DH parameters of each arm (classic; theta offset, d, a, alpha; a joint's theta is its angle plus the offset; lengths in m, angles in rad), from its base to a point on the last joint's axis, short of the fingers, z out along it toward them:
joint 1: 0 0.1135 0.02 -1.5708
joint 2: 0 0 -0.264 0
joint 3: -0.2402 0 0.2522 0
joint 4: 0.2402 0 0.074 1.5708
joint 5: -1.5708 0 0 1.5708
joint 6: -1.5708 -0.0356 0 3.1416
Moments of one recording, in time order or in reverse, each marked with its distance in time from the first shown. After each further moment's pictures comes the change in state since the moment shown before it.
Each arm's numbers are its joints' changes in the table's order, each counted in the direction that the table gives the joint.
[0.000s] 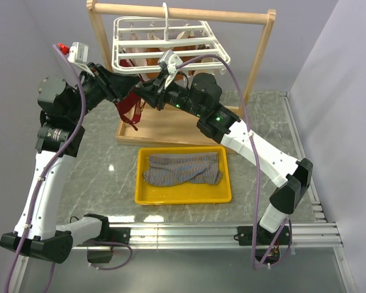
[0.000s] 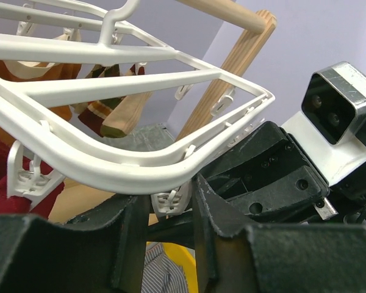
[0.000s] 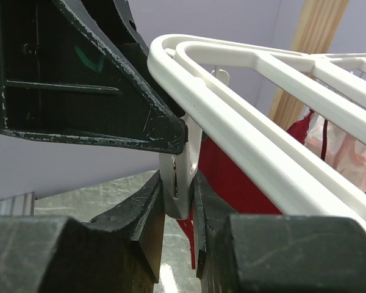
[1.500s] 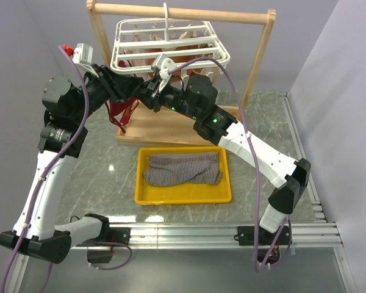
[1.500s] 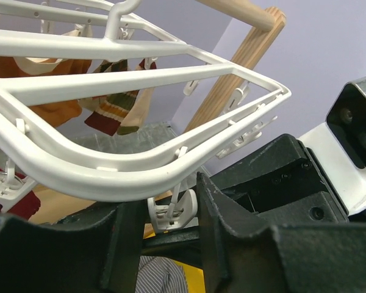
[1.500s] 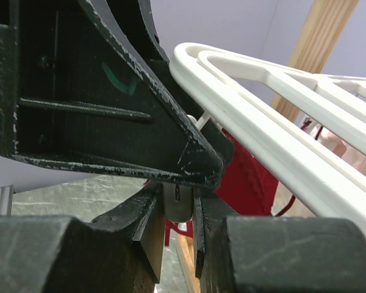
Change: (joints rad) left arm -0.045 0.002 0.001 0.025 0.069 -0.013; right arm 0.039 0.013 -0.026 0.030 -0.051 0.099
